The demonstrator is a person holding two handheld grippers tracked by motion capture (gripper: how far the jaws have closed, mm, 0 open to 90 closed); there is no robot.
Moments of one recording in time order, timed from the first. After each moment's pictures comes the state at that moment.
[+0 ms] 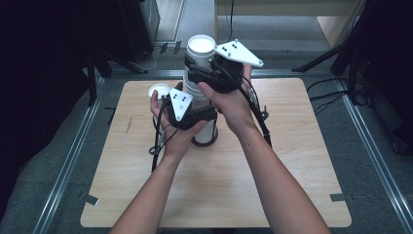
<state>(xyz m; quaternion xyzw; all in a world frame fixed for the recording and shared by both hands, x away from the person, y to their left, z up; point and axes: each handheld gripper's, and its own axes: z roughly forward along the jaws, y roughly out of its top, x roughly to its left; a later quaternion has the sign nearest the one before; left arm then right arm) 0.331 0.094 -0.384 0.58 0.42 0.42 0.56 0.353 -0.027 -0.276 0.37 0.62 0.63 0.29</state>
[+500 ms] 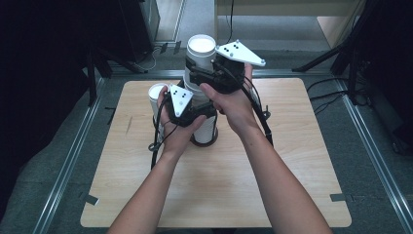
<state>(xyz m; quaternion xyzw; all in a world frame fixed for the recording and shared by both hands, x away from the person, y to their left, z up) 0.336 0.096 -0.382 0.59 0.41 0.41 0.56 0.356 -0.031 -0.280 0.36 0.63 0.63 0.27</state>
